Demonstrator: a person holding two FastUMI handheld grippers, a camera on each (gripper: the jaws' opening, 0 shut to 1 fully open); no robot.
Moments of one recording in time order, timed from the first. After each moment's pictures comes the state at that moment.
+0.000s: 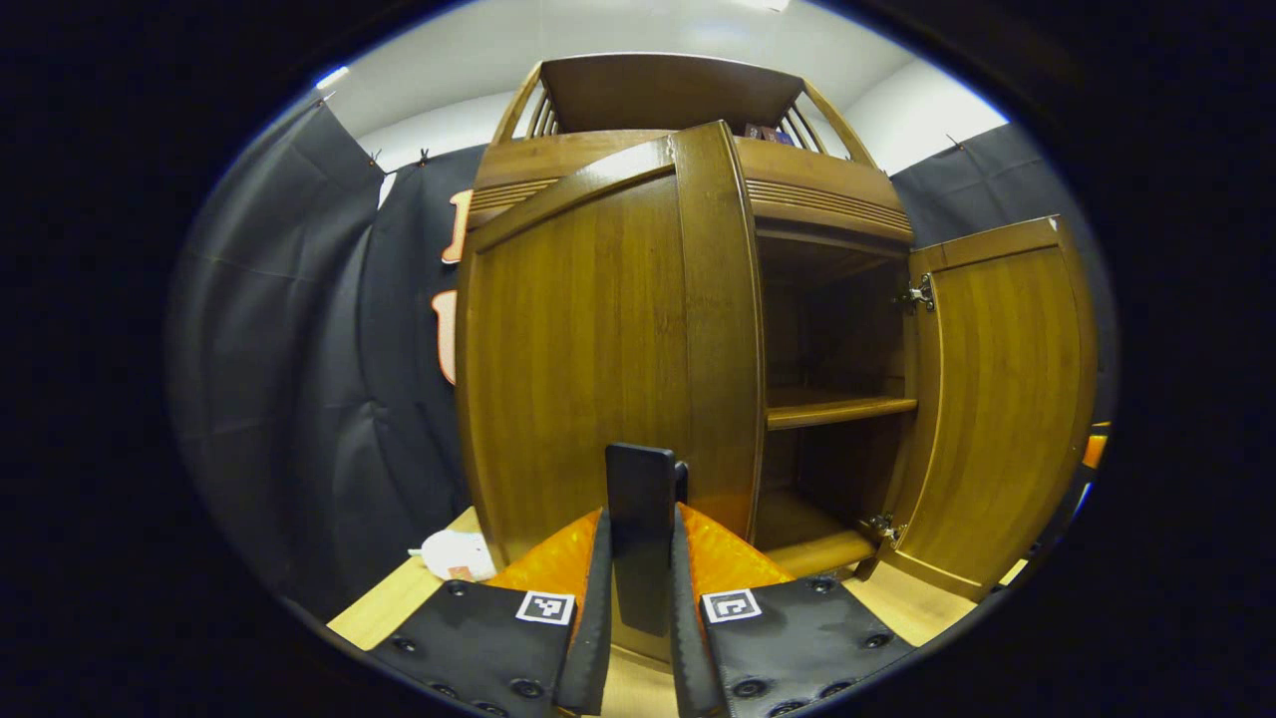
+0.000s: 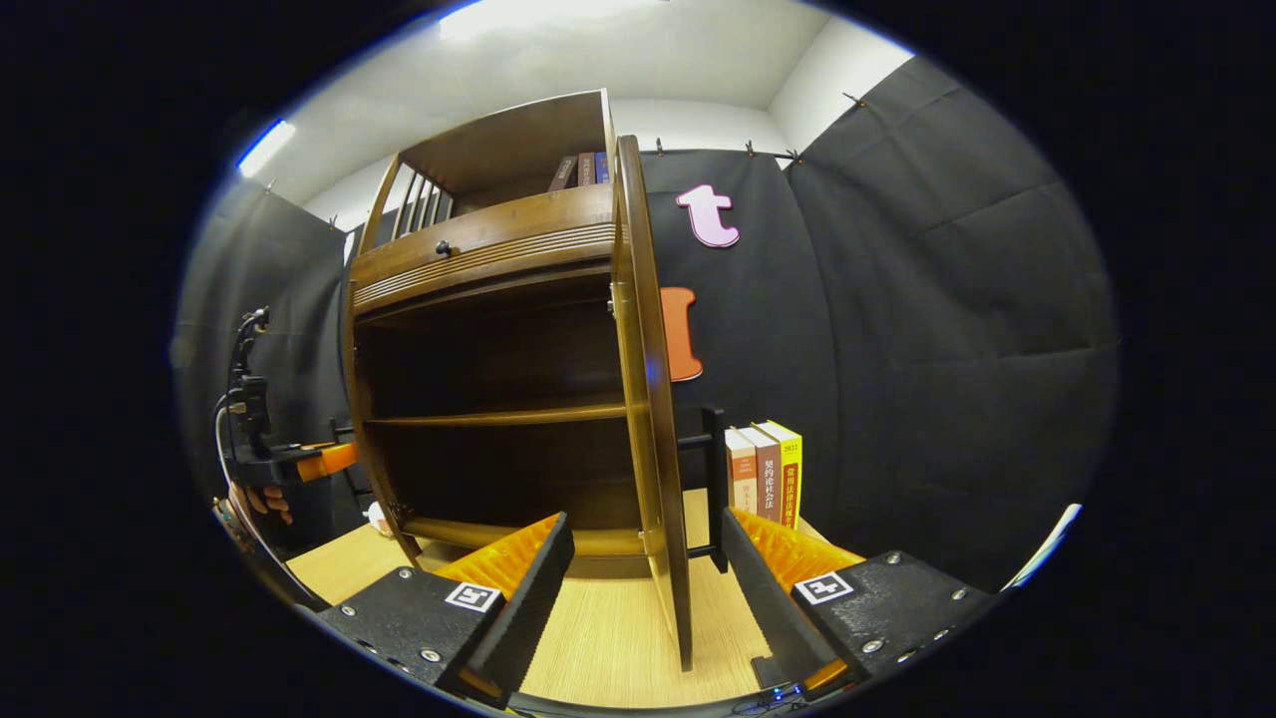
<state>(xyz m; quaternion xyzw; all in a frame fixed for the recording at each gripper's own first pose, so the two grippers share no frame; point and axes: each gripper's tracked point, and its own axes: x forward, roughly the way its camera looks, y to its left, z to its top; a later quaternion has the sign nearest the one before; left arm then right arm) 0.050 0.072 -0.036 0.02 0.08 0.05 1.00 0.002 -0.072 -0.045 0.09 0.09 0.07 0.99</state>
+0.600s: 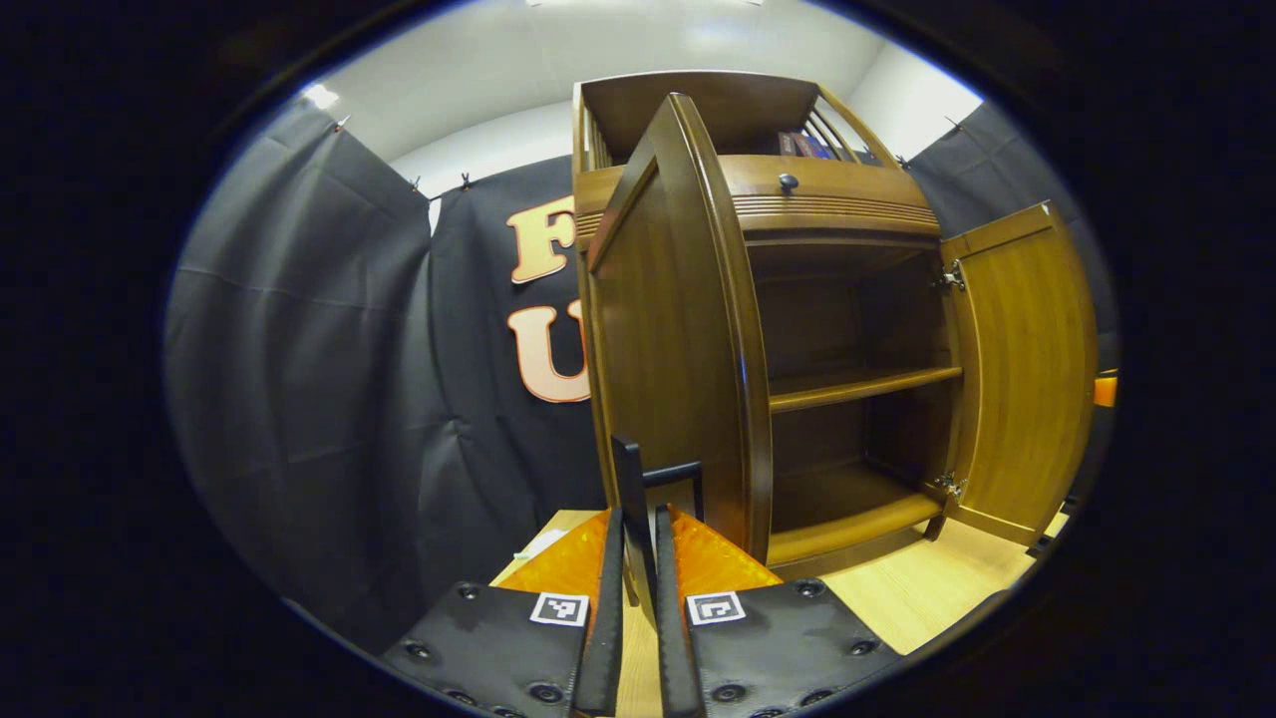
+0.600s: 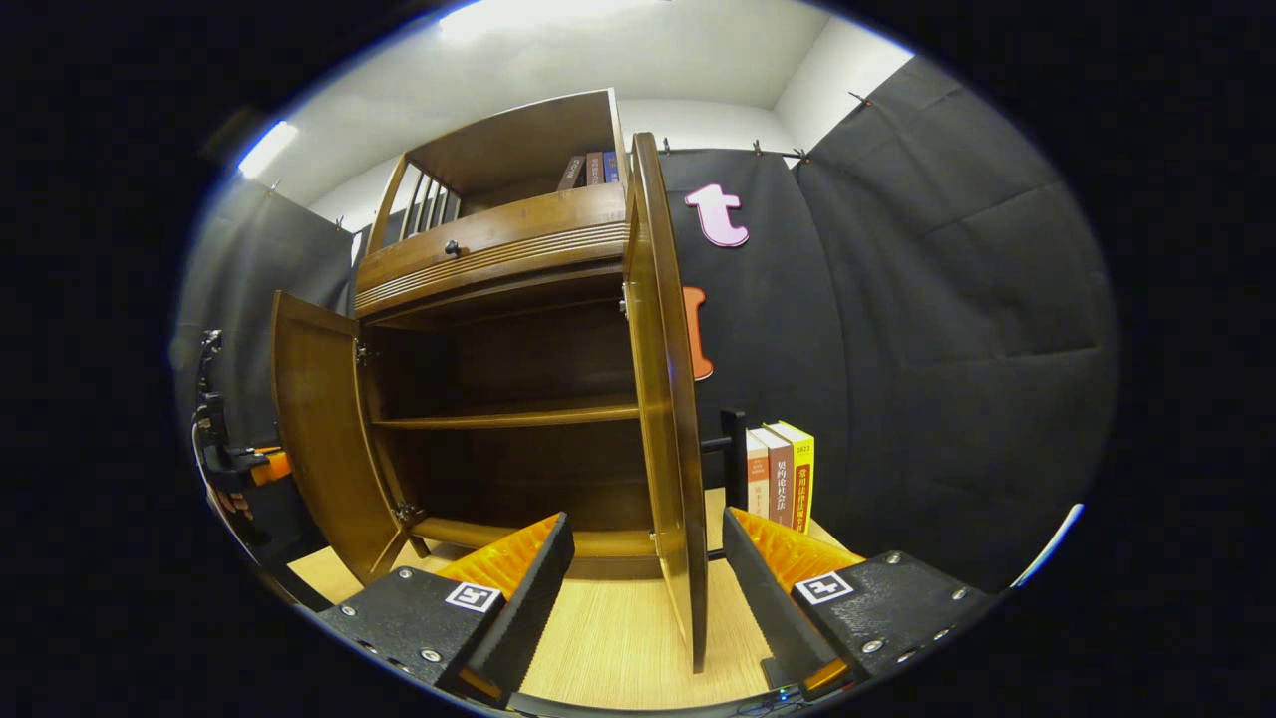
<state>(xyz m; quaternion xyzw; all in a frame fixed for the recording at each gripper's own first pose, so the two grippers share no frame) -0.020 0.171 -0.031 0.05 0.06 0.11 0.99 0.004 -0.062 -0.046 0.09 0.09 0.08 0.99</state>
